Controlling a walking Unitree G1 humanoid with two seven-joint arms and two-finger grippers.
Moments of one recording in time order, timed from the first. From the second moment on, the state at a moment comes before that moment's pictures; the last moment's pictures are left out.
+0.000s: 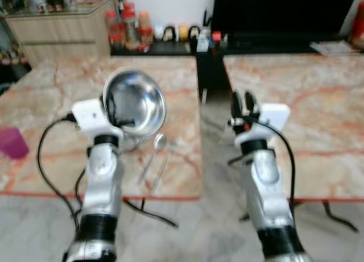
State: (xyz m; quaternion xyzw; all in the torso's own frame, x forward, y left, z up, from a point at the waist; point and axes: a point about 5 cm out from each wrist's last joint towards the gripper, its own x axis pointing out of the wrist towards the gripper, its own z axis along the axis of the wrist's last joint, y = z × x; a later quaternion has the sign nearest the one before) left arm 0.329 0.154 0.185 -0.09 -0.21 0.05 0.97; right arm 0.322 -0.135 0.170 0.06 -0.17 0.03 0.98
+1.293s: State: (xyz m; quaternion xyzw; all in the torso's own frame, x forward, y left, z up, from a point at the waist) left arm 0.326 0.154 0.182 -0.08 -0.19 0.03 0.98; right arm 0.319 -0.128 0.172 0.07 -0.18 0.03 0.98
